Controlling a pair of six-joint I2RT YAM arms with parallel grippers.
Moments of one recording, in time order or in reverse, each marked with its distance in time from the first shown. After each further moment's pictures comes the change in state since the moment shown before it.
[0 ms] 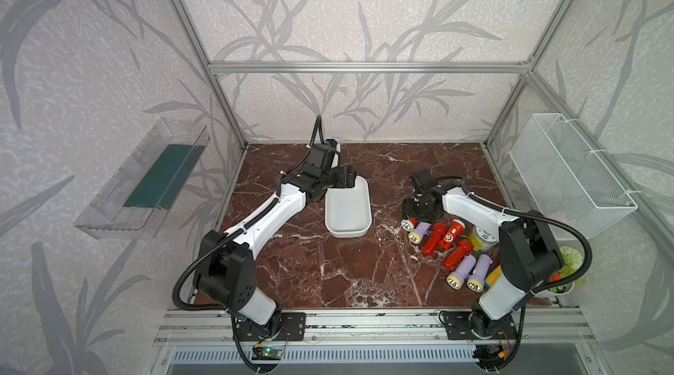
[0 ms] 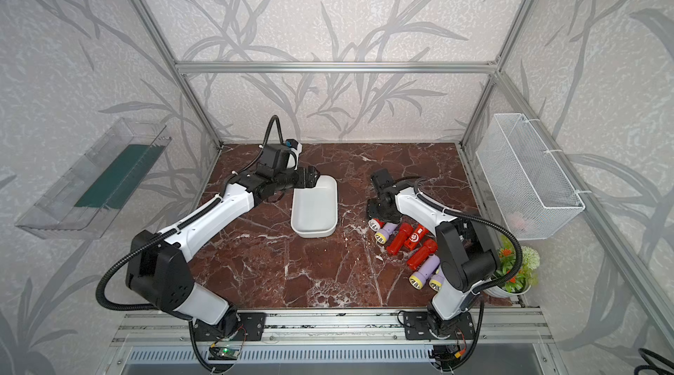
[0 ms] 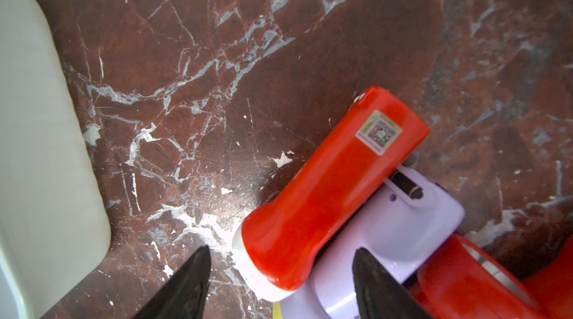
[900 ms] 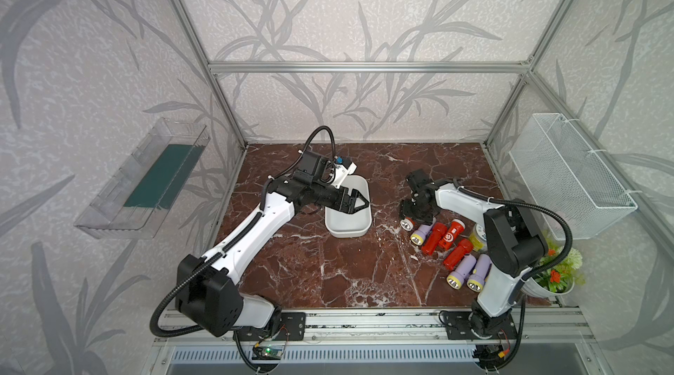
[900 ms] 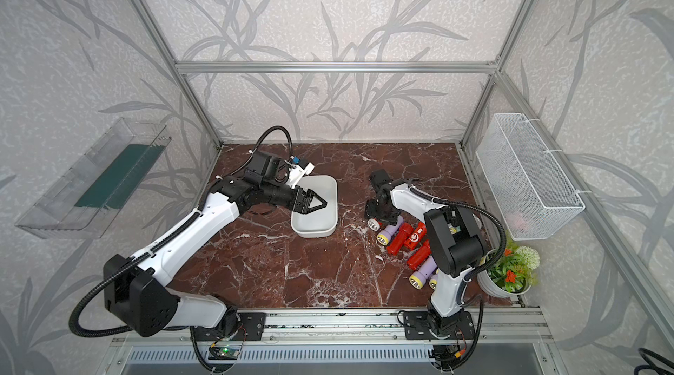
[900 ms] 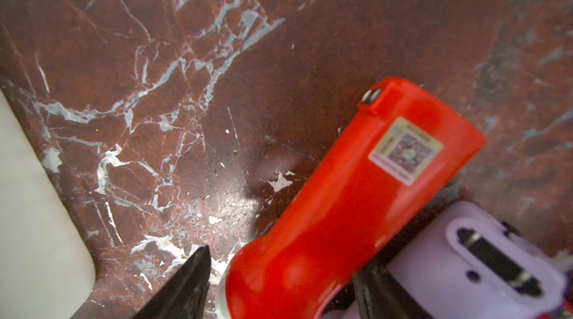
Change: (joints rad) left arm 0.000 -0.165 -0.015 -0.323 0.528 0.181; right arm -0.016 0.135 0.062 -0.006 -0.057 0.050
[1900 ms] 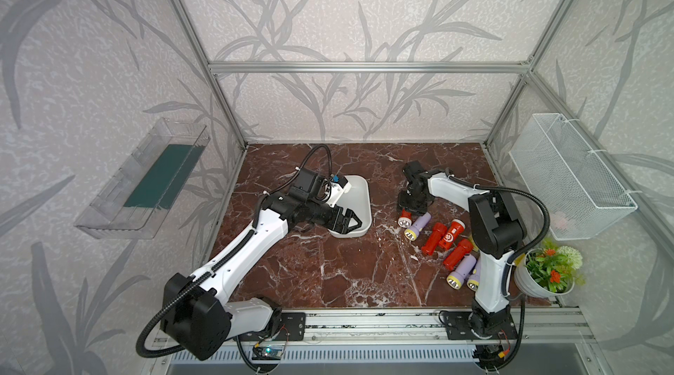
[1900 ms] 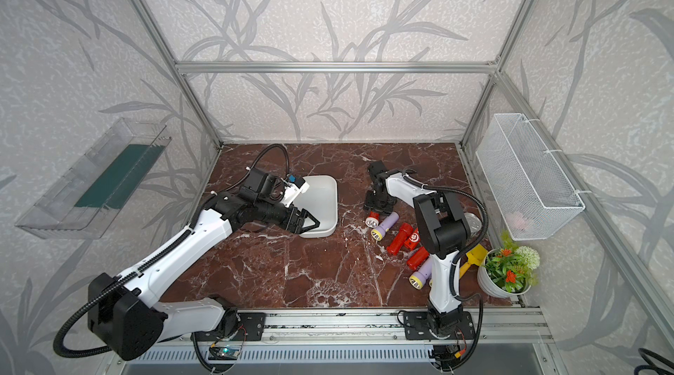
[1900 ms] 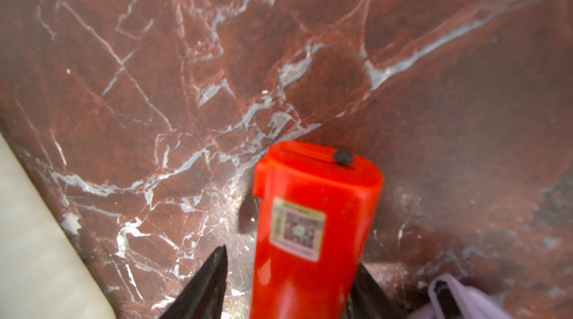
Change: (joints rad) left arm -0.031 -0.103 -0.172 -0.022 -0.074 0.031; right arm -0.042 0.186 0.200 -0.046 -0.048 -0.035
